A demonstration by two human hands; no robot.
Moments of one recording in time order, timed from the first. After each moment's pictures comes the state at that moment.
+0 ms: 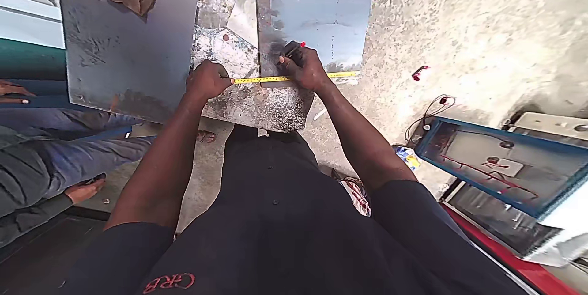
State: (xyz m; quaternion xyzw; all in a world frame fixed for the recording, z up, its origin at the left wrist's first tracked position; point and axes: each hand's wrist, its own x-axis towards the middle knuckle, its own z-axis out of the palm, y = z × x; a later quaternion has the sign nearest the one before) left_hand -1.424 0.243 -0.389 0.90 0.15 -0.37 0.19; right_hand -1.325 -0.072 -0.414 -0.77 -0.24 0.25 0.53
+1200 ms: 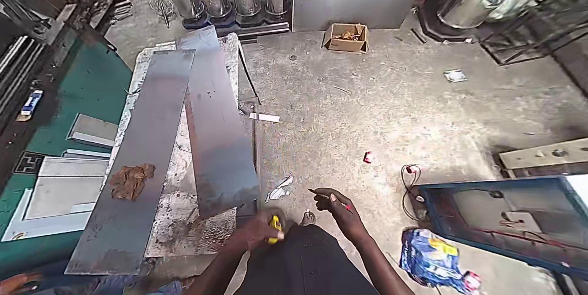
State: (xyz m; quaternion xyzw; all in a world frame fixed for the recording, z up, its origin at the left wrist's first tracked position) left_hand -1.398 -0.181 -0.238 0.54 -0.04 -0.41 0.73; right_hand -1.393 -0.491 -0.257 -0.61 -0.02 0.13 0.78
